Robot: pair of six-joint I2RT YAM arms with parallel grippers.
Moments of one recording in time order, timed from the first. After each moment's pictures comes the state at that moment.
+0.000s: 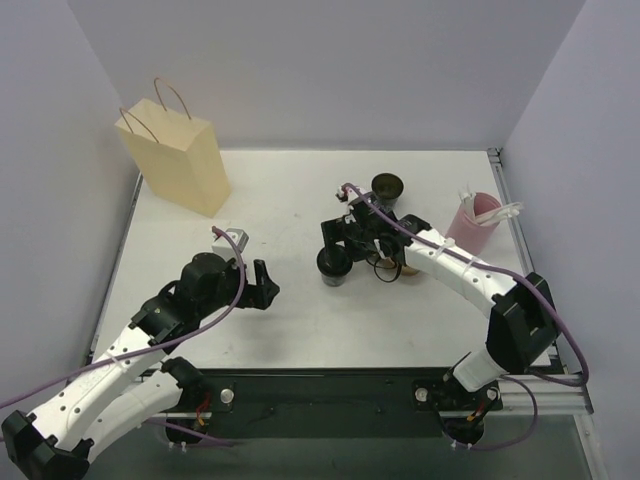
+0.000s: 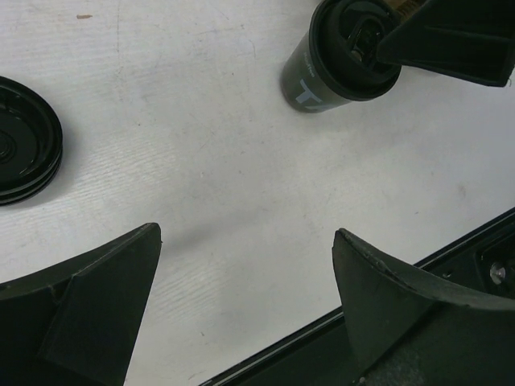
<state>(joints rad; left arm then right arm) -0.66 0.74 0.66 -0.46 -0.05 -0.49 0.66 1.51 1.14 -0.49 -0.01 0.30</state>
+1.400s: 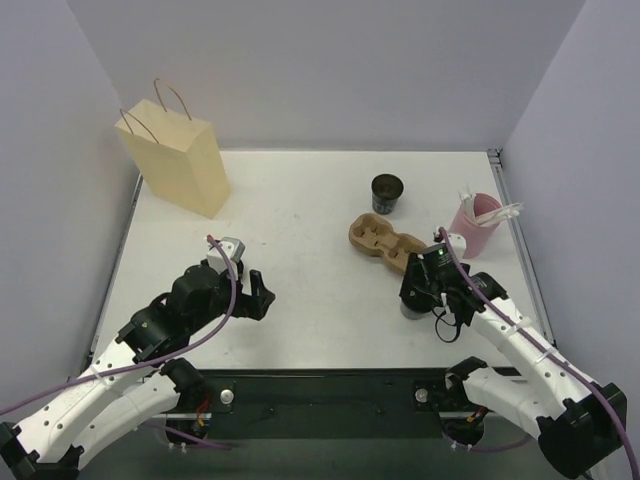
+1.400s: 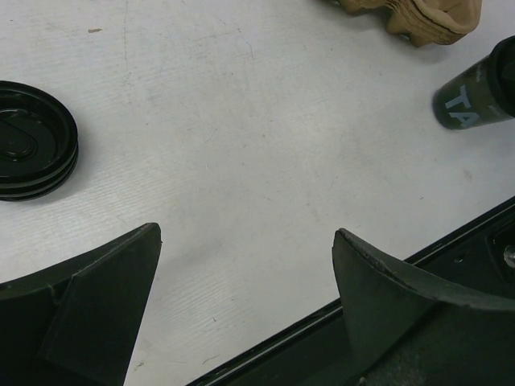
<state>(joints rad) -0.75 0.63 0.68 -0.57 -0.13 -0.45 0.49 0.96 0.69 -0.73 0.32 0.57</state>
